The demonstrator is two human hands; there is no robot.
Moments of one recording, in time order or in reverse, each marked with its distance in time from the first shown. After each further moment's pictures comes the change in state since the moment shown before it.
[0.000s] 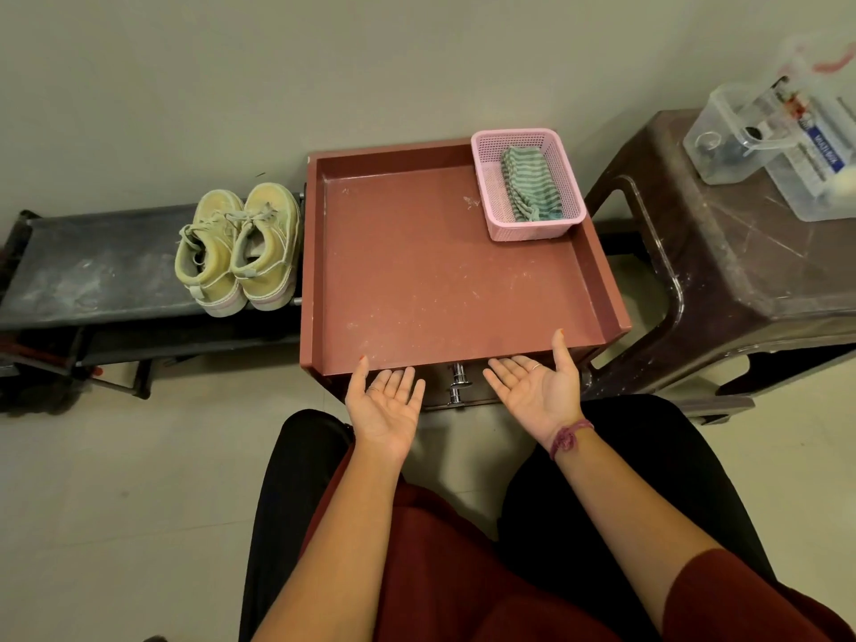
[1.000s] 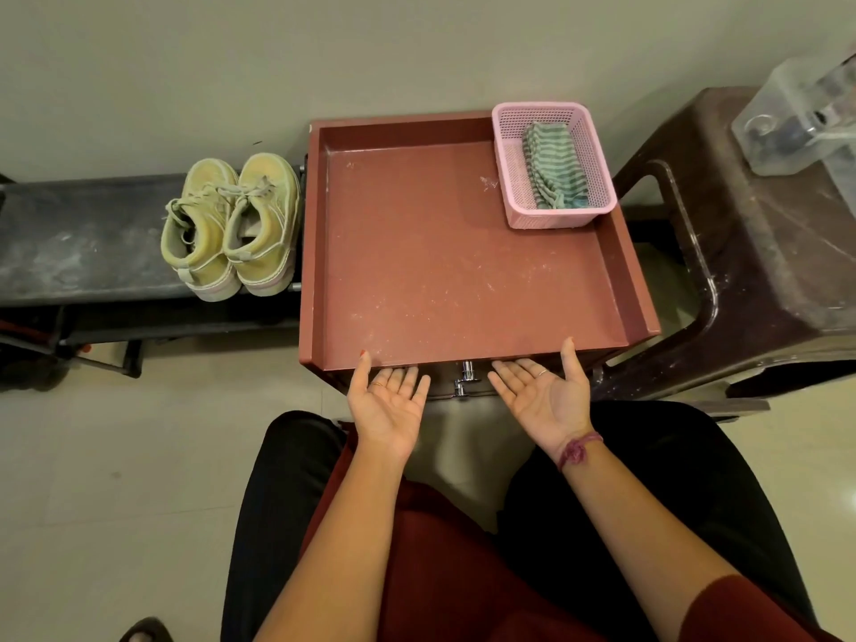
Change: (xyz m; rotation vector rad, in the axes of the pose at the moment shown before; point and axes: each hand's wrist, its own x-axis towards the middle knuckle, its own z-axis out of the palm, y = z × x) left_hand 0.021 0.003 -0.002 -0.061 0.042 -0.022; right_hand 0.023 0.009 -0.010 -0.003 0.016 0.035
